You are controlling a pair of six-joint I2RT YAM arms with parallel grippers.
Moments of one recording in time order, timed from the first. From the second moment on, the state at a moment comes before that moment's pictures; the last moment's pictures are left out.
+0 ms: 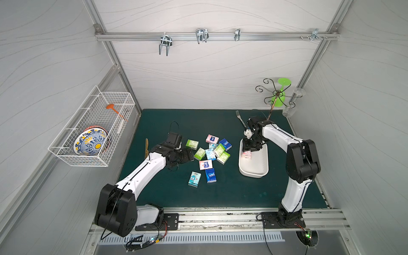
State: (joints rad) left arm -0.31 1.30 0.91 -0.72 0.16 -0.58; right arm 0.33 1.89 1.45 -0.99 -0.17 0.19
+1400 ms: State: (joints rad) left arm -0.31 1.26 0.90 -0.72 0.08 -0.60; right arm 1.21 1.92 1.46 -0.96 0.11 0.46
